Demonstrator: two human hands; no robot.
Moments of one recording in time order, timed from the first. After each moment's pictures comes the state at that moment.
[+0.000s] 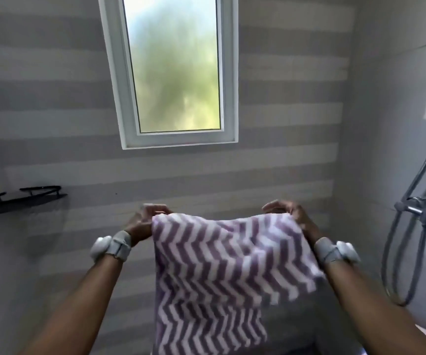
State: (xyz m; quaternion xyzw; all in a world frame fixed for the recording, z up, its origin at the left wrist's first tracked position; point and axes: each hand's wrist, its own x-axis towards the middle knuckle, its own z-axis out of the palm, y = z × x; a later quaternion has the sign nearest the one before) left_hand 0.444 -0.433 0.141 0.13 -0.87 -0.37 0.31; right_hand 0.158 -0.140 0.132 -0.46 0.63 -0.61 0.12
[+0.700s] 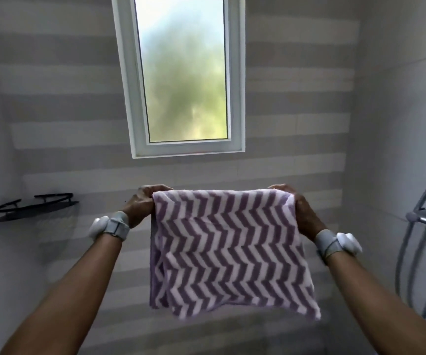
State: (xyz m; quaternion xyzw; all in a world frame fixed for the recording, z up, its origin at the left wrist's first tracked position) left_hand 0.456 -0.432 0.203 0.06 -0.83 -0.44 0.34; right_hand 0.158 -0.146 0.167 -0.56 0.64 -0.52 -0.08
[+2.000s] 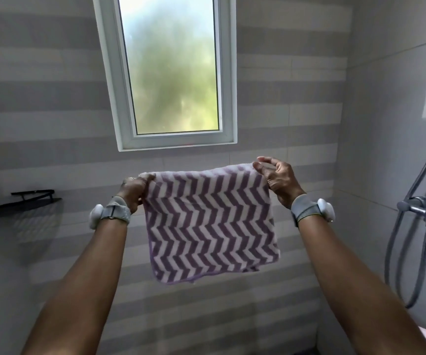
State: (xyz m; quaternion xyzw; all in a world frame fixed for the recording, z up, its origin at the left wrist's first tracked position) left_hand 0.407 -0.473 0.209 0.34 -0.63 -0.59 0.38; right_hand 0.151 -0.204 0.210 -0.37 0.60 -0.71 0.08
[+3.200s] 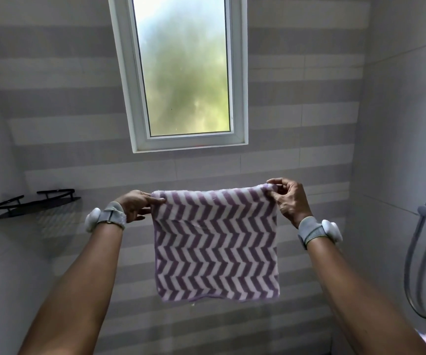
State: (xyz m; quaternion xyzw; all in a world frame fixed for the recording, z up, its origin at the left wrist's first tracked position) left_hand 0.448 -0.474 0.196 0.40 -0.72 -0.53 0.19; right_hand 0.141 -0.201 0.156 -0.39 0.63 -0.67 -0.01
